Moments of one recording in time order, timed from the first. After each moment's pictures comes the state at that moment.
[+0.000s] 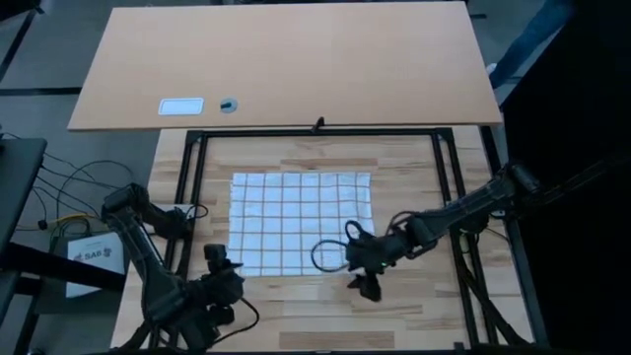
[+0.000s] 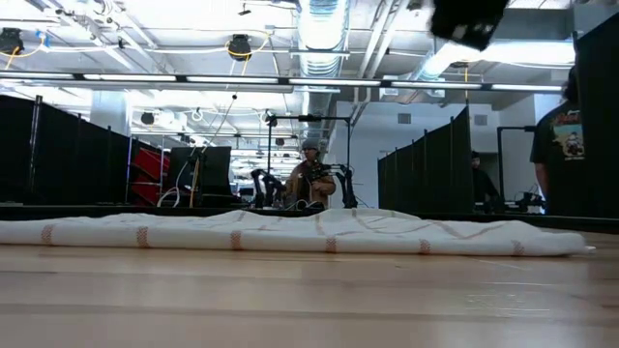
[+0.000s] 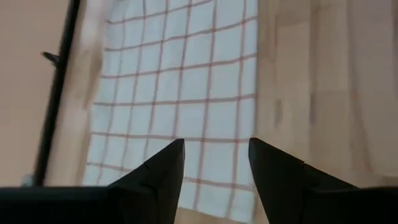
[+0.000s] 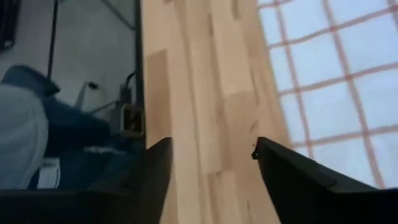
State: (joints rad) left arm -0.96 1.68 1.56 -1.53 -0.72 -0.97; right arm 0.42 1.56 1.22 -0.50 -0.04 0.66
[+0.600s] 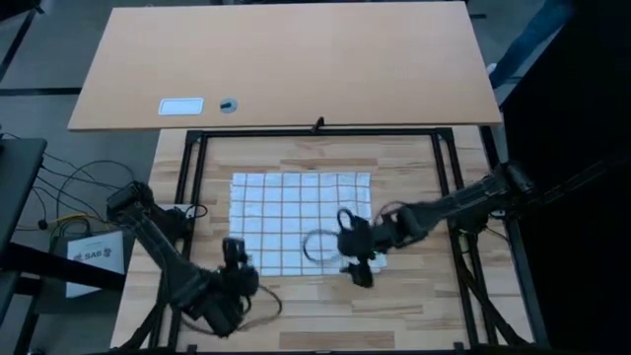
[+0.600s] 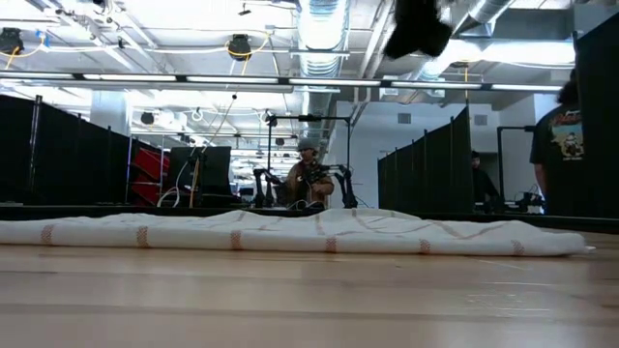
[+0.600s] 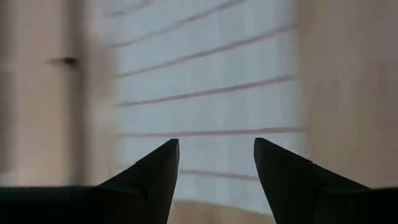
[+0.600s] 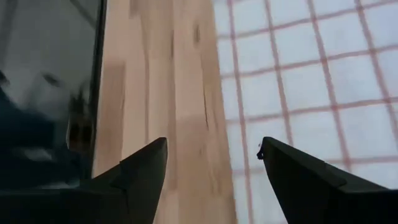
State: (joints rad) left arm -0.83 1.69 1.53 -1.42 -0.61 -0.67; right arm 0.36 1.60 1.28 -0.58 0.01 0.44
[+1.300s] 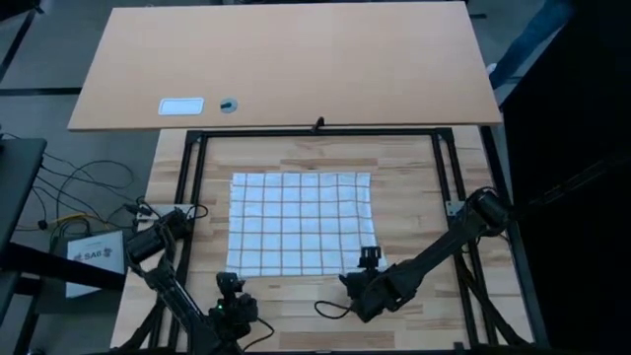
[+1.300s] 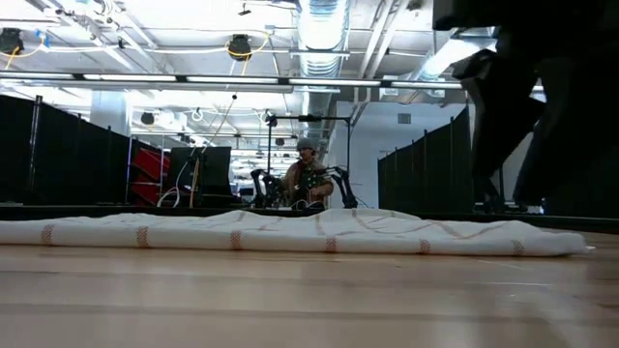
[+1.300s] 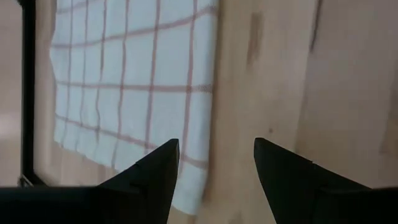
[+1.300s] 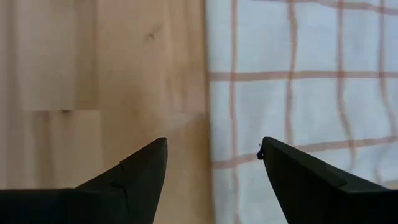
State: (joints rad) left arm -0.99 2.08 1.48 -1.40 -0.59 -1.15; right arm 0.62 1.93 1.34 -0.85 0.41 0.56
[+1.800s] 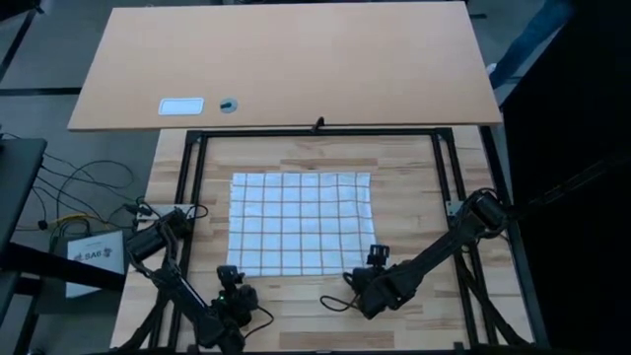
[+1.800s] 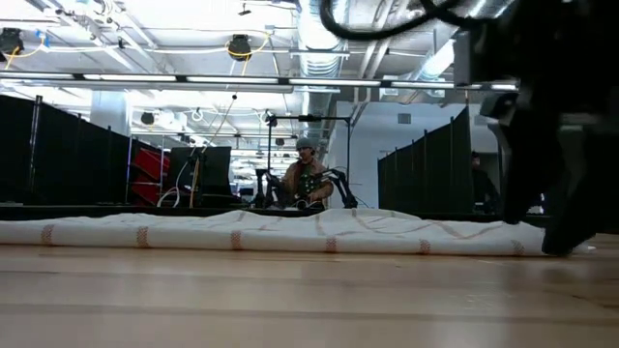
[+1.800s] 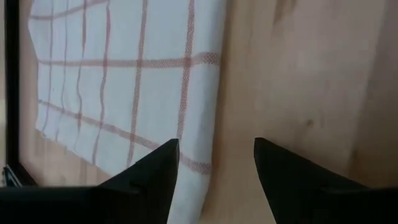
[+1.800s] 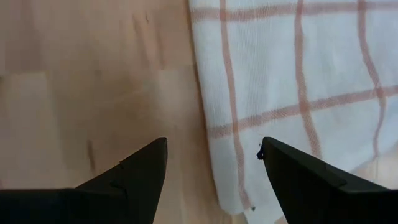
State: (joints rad) left arm -0.97 2.07 1.28 -1.23 -0.57 -1.17; right arm 0.62 1.94 1.24 -0.83 0.39 0.69
